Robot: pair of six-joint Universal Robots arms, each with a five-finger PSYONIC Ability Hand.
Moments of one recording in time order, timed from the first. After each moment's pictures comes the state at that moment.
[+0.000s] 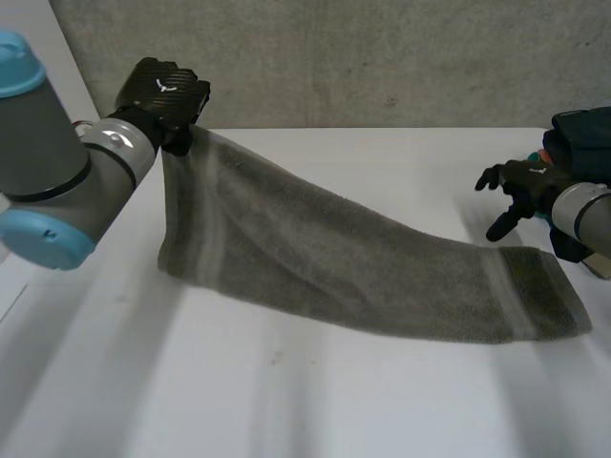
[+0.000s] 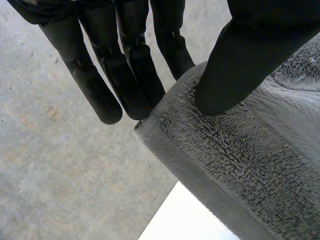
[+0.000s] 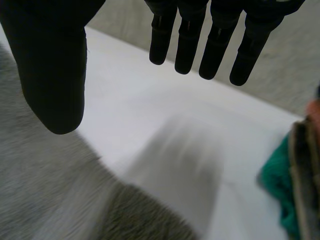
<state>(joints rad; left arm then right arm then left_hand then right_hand) 4.35 -2.02 -1.12 3.18 -1.43 3.71 1.63 -0.86 1.03 0.25 1.23 2.90 1.17 1.20 1.19 1.20 0.99 0.48 0.47 0.49 0.47 0.27</state>
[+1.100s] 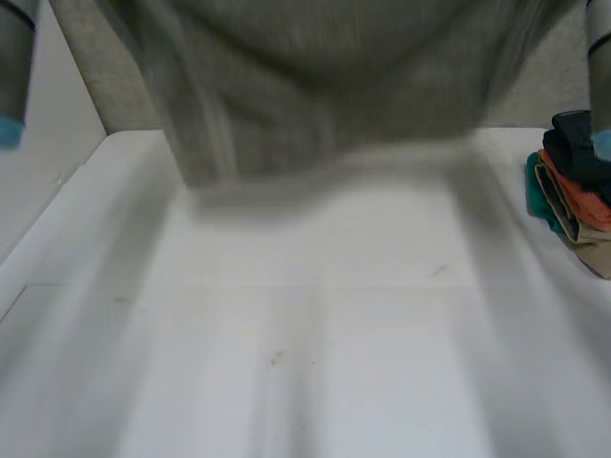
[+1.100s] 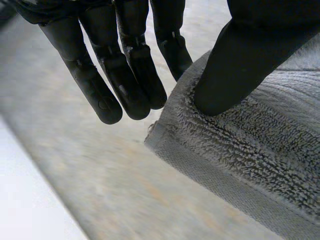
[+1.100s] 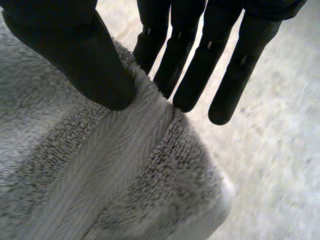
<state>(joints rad) 4.45 -1.92 -0.87 3.50 -1.47 3.59 1.79 -1.06 0.82 -0.41 1.52 2.96 1.17 1.20 1.19 1.20 0.99 1.14 1.18 1.19 1.20 0.99</state>
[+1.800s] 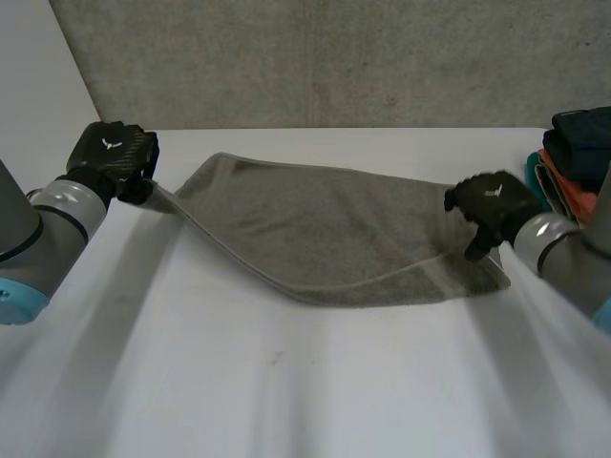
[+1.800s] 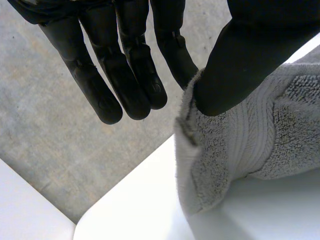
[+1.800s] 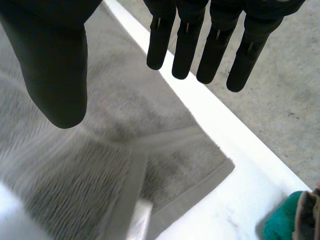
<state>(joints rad) 4.55 -1.94 -1.50 3.41 -1.34 3.53 1.76 -1.08 1.41 -0.01 1.28 2.62 1.17 1.20 1.19 1.20 0.99 0.54 0.53 0.53 0.53 0.33</state>
